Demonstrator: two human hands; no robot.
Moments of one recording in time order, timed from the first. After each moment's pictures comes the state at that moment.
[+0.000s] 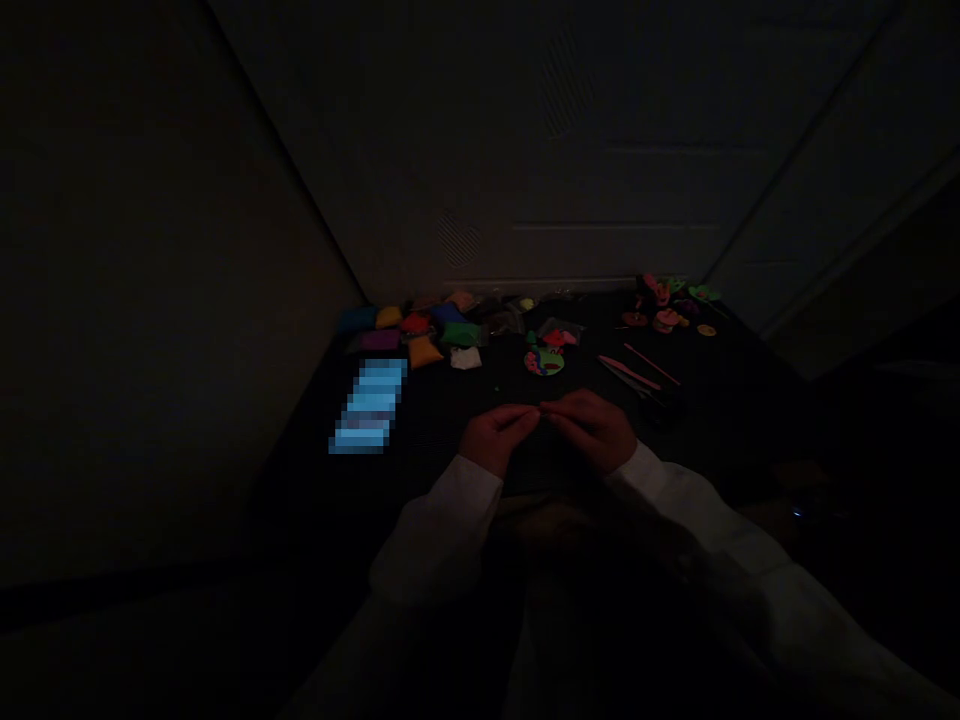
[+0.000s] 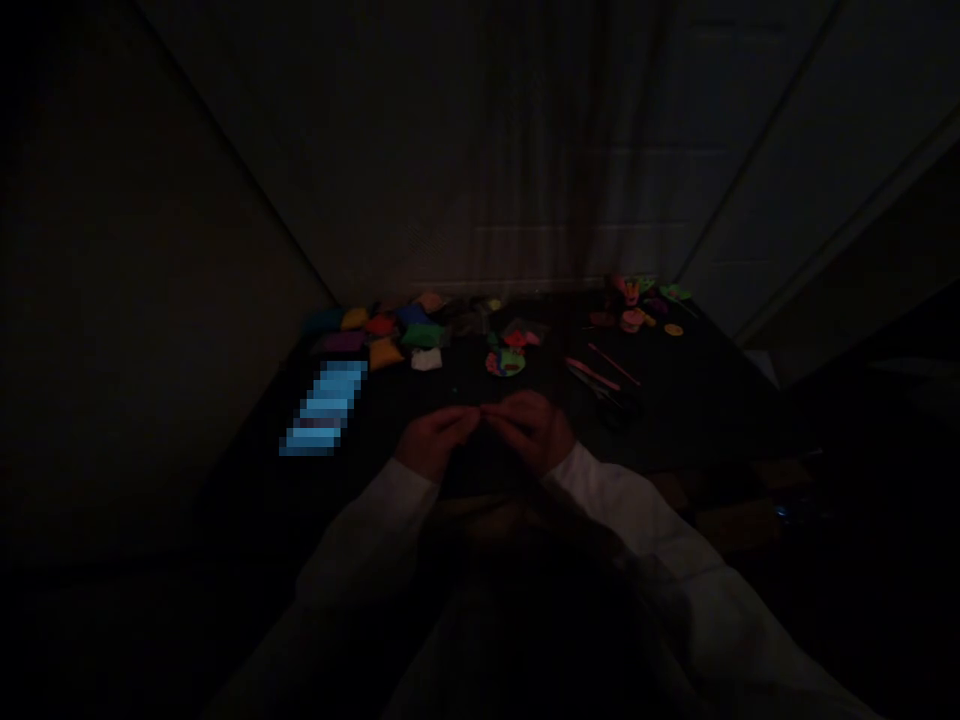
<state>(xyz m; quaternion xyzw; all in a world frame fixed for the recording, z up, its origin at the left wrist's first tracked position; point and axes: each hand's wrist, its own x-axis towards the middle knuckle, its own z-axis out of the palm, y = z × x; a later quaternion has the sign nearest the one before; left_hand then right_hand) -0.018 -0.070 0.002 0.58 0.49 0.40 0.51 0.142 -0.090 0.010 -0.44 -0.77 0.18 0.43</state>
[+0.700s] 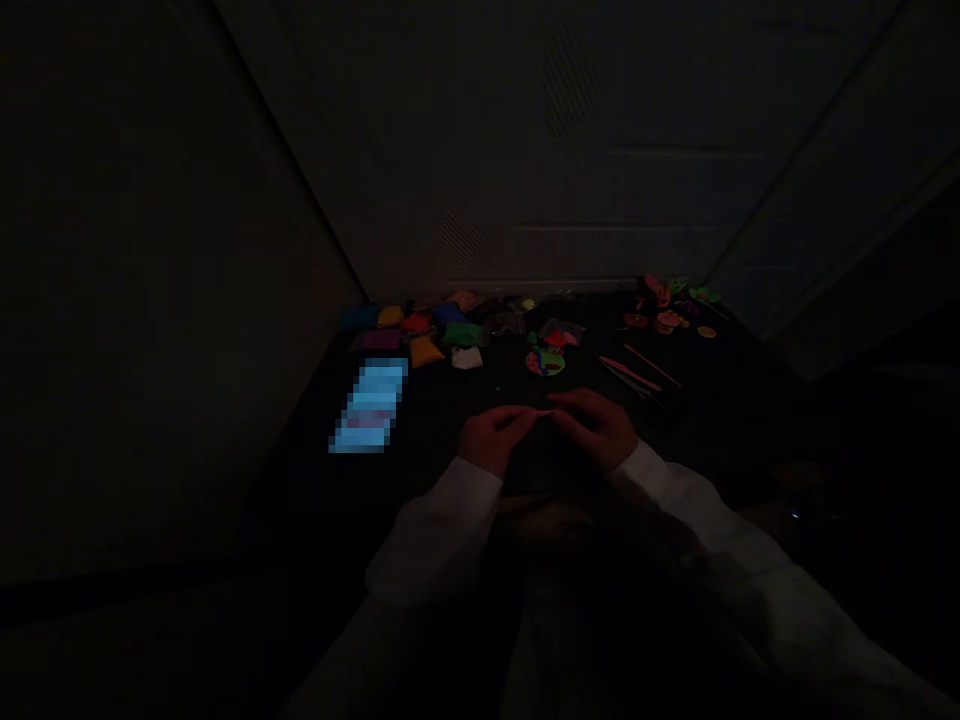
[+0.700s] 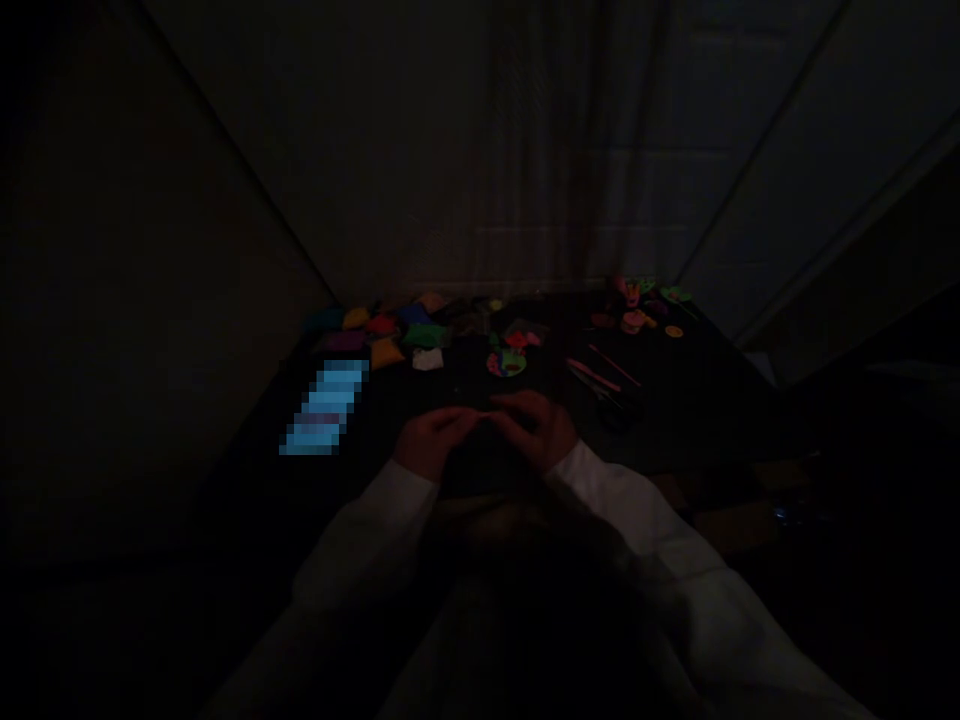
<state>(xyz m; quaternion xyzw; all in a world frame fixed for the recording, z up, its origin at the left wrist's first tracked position) -0.019 -0.072 0.006 0.57 0.50 0.40 0.51 0.143 -0.089 0.010 -0.48 -0.73 0.22 0.43</state>
